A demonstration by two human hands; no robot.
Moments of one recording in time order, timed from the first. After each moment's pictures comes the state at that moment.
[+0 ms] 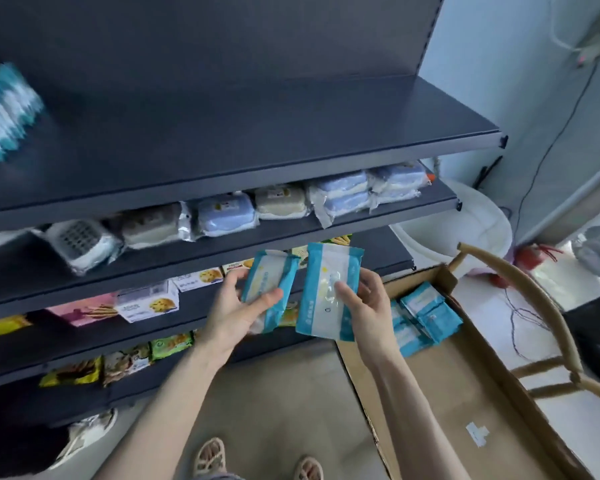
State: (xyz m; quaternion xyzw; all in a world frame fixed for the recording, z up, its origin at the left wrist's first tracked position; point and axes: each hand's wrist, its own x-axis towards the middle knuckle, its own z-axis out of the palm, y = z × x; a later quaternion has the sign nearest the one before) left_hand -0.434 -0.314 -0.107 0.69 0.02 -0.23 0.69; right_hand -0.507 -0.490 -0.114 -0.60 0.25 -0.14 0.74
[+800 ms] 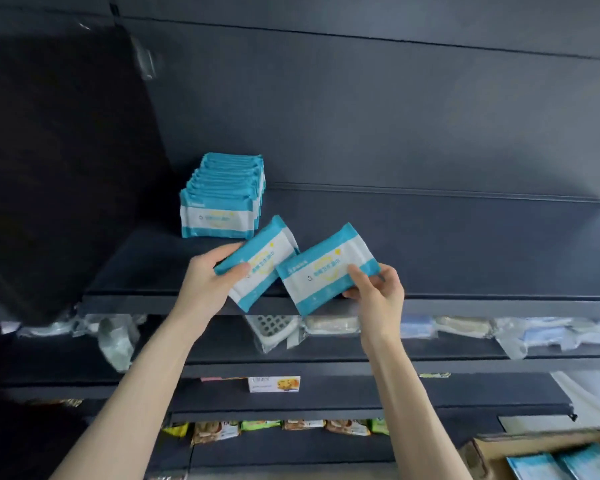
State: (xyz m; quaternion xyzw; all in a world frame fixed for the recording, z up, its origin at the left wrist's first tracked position) left_hand -0.223 0.014 -0.022 0.73 -0.02 0.04 0.68; right_hand -0.251 -0.204 -0.036 -0.60 0.16 -0.18 0.76
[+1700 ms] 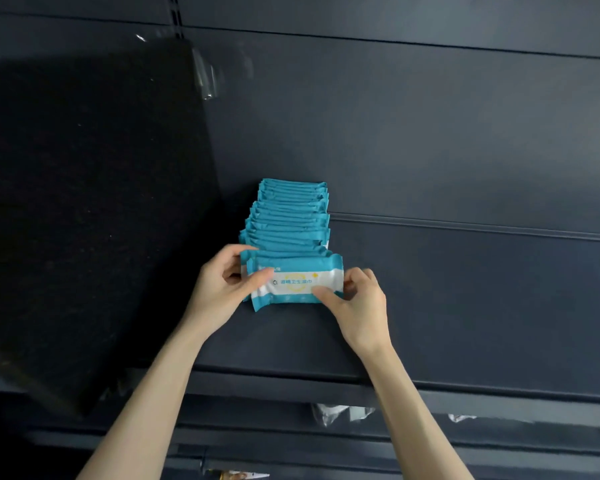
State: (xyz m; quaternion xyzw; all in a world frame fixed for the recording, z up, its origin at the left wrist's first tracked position) left_hand -0.116 0.102 -0.023 0.75 -0.05 0.10 0.66; right_hand -0.122 -0.097 -0.040 -0.85 0.01 -0.14 0.51
